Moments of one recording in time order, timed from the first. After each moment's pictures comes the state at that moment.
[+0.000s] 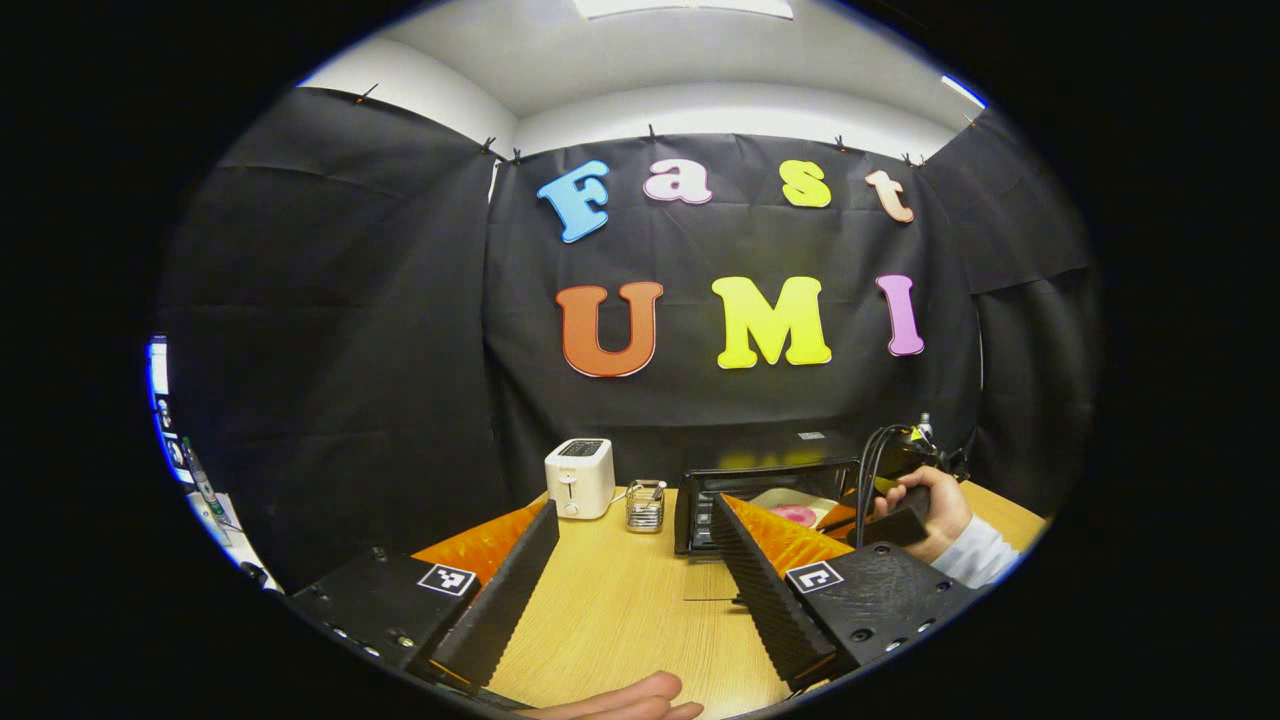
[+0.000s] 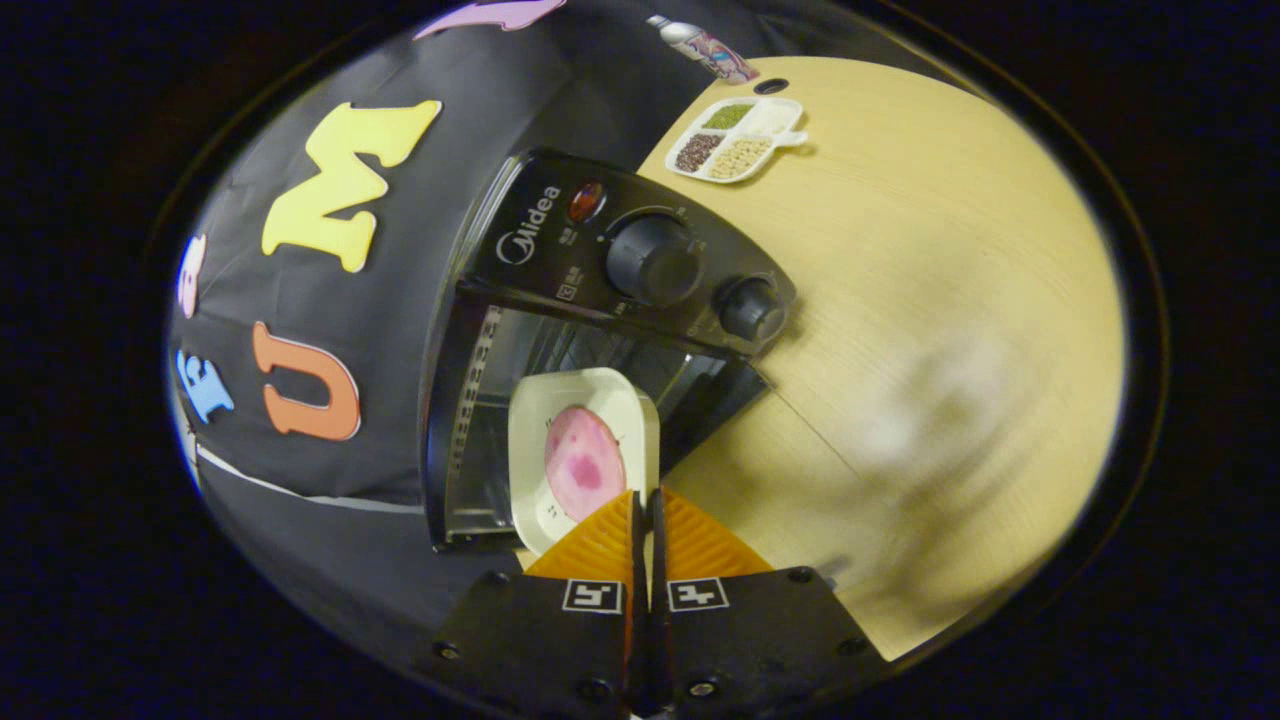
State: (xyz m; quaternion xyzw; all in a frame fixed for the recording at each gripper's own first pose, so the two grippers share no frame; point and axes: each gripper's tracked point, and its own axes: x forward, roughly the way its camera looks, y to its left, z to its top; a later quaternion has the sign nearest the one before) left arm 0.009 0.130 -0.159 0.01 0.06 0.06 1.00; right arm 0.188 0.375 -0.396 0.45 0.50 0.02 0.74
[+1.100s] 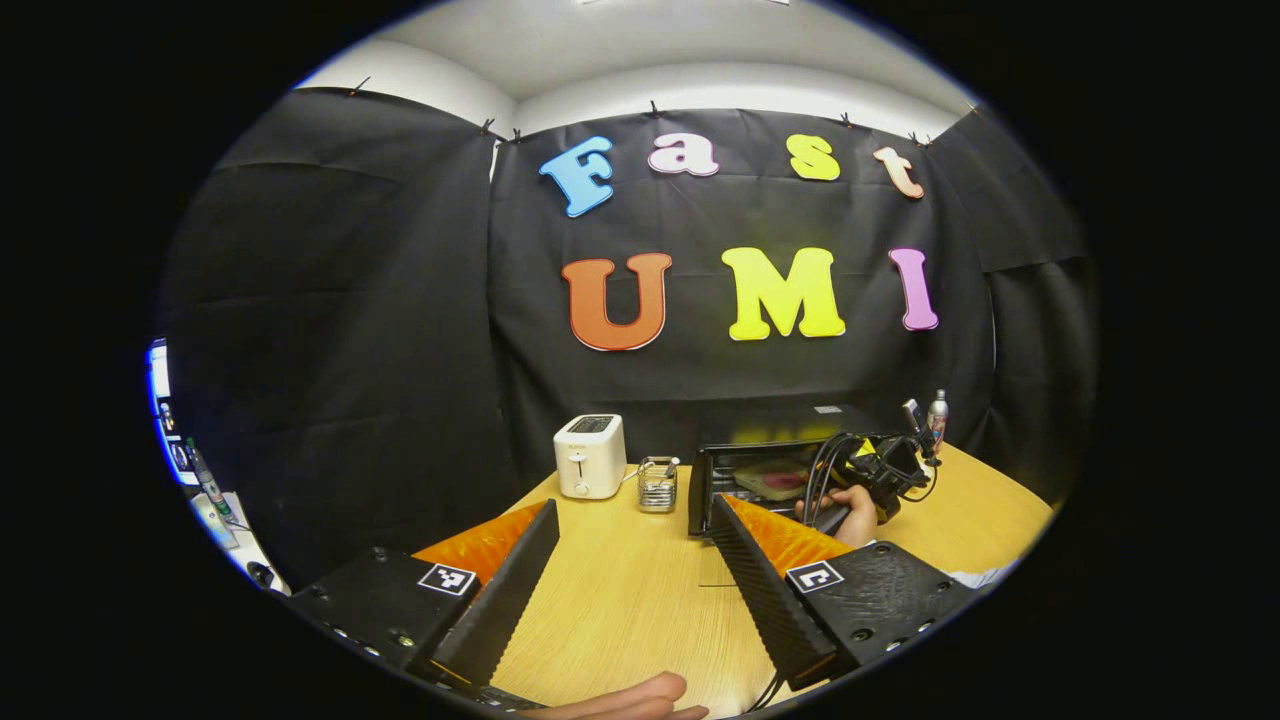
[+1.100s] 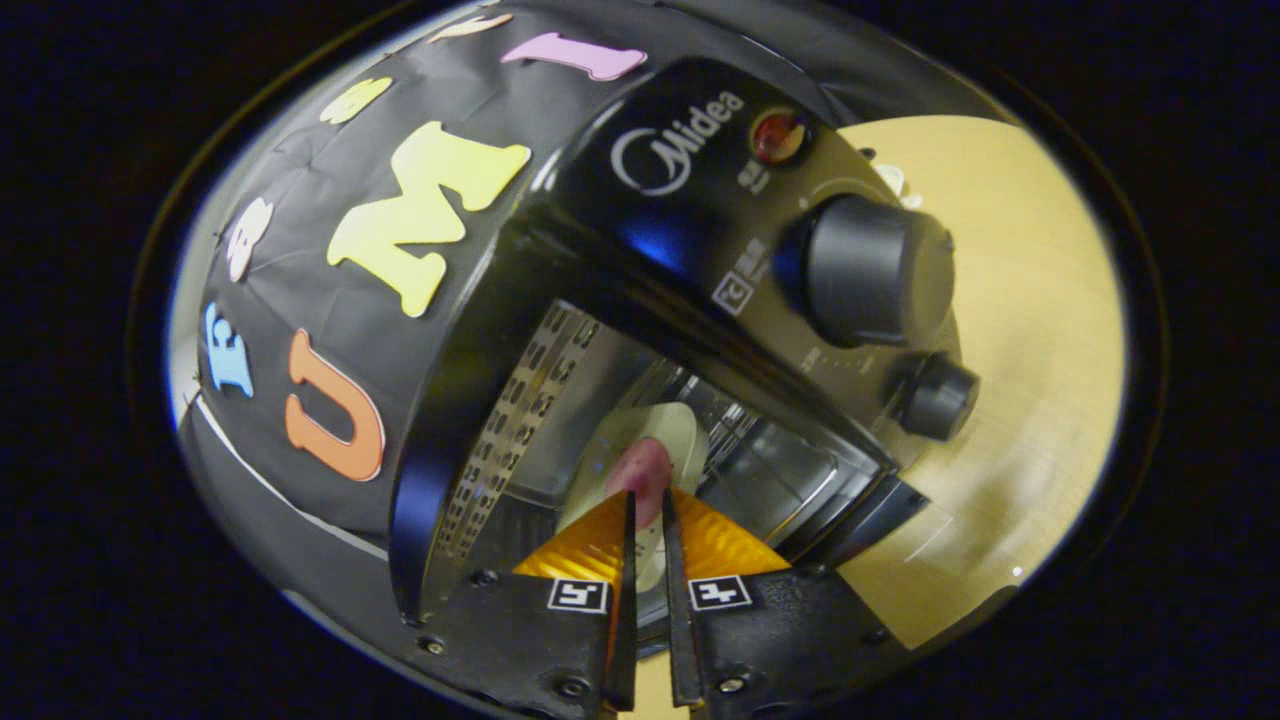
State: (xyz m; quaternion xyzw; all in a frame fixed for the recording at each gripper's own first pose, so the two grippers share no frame) left arm 0.019 0.129 -0.180 0.01 0.09 0.07 0.99; right arm 0.279 0.400 -0.421 0.42 0.31 0.03 0.86
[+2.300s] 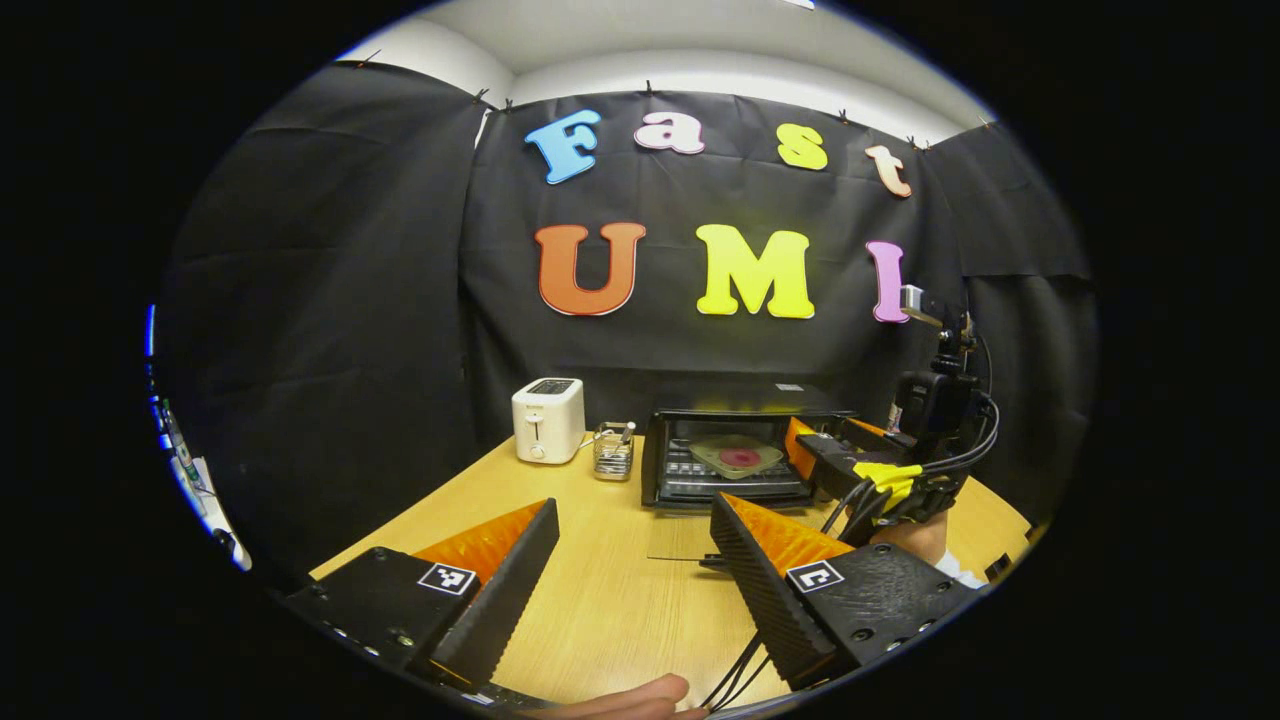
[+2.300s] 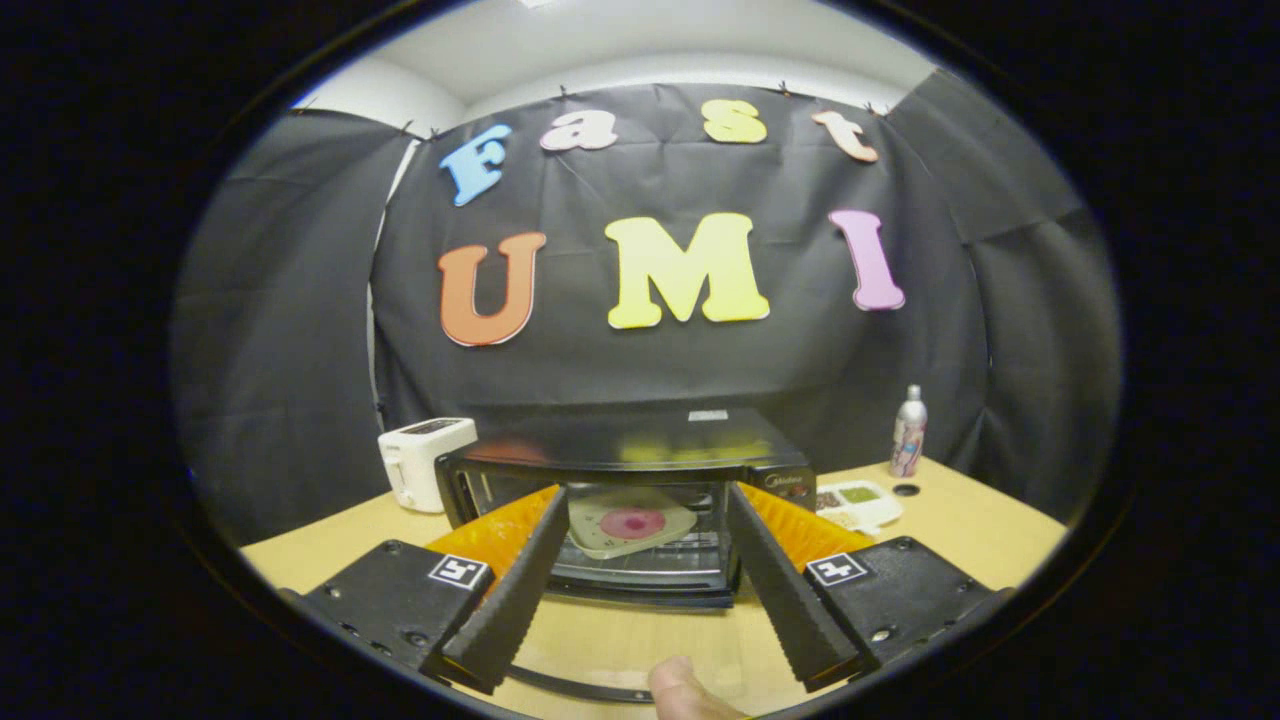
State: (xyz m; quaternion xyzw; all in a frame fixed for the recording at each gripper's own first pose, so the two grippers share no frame) left arm 0.013 0.092 -0.215 -0.03 0.13 0.02 0.99; right arm 0.145 0.350 -0.285 0.01 0.08 0.18 0.98
